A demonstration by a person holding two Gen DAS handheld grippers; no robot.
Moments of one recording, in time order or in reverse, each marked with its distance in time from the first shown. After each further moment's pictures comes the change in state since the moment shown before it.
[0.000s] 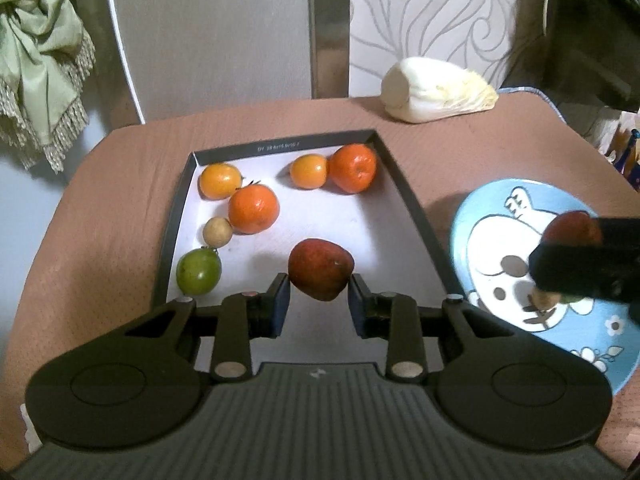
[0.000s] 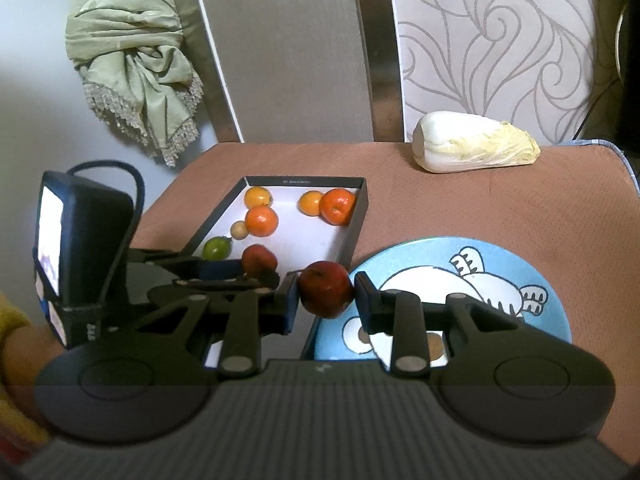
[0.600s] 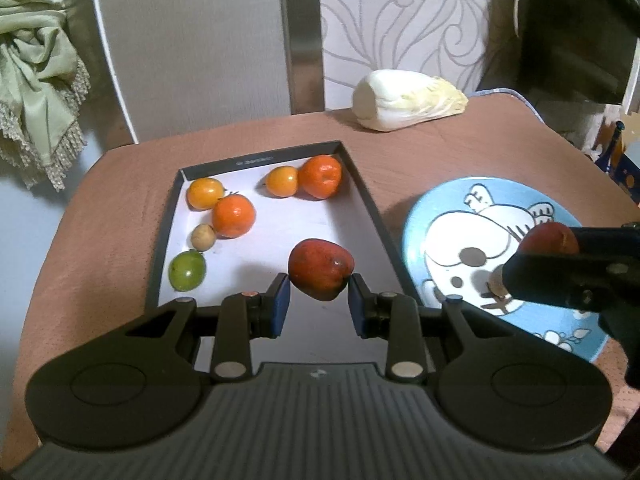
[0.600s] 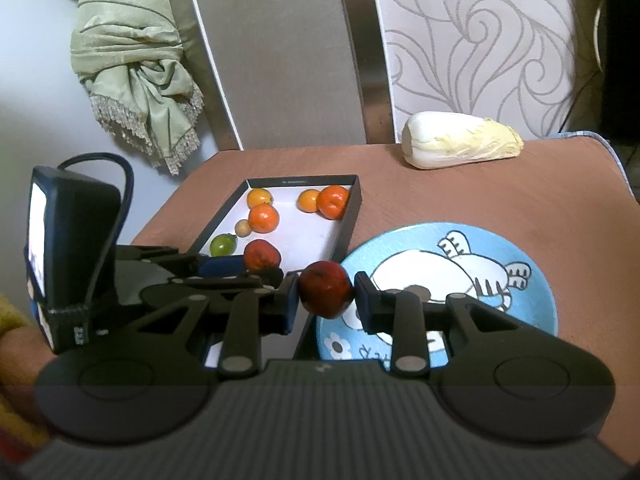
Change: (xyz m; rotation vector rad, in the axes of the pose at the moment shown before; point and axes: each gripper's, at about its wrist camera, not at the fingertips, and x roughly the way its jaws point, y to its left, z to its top) left arm -0.032 -0.023 -0.006 0.047 -0.031 -0.016; right arm -0.029 -0.004 -0.015 0.044 -0.032 -0.008
